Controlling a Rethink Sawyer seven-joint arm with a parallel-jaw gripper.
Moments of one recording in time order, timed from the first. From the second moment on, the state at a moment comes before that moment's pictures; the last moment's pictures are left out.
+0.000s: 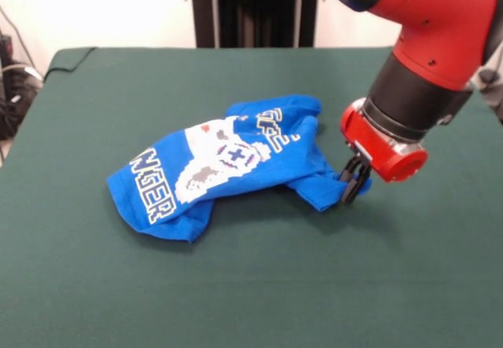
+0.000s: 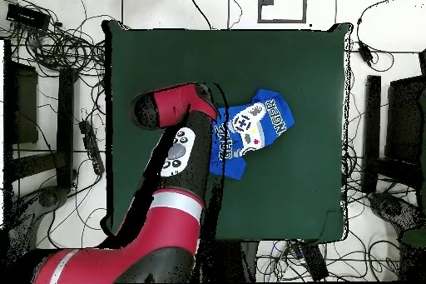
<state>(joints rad) 0.24 -0.18 -0.34 1.08 -0.08 0.67 3.08</state>
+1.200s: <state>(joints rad) 0.23 -0.18 -0.34 1.08 -0.08 0.67 3.08</state>
